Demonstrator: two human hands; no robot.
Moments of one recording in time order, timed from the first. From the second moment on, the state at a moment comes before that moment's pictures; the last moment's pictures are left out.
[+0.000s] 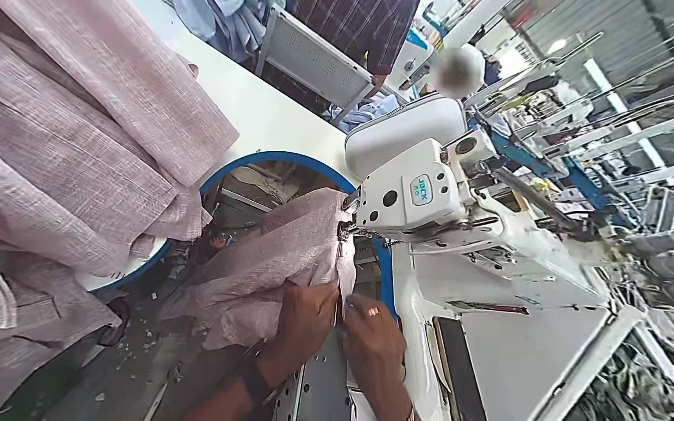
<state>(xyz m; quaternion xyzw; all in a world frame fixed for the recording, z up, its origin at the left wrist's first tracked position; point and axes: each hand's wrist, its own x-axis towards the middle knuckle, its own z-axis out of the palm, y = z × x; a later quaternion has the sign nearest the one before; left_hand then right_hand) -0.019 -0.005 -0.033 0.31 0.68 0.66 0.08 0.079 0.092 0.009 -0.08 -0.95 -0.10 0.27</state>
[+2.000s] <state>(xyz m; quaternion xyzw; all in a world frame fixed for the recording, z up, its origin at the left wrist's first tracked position) -0.018 -0.016 -0.024 0.37 0.70 0.60 0.13 0.105 0.040 0.062 -0.12 -0.97 0.08 0.22</state>
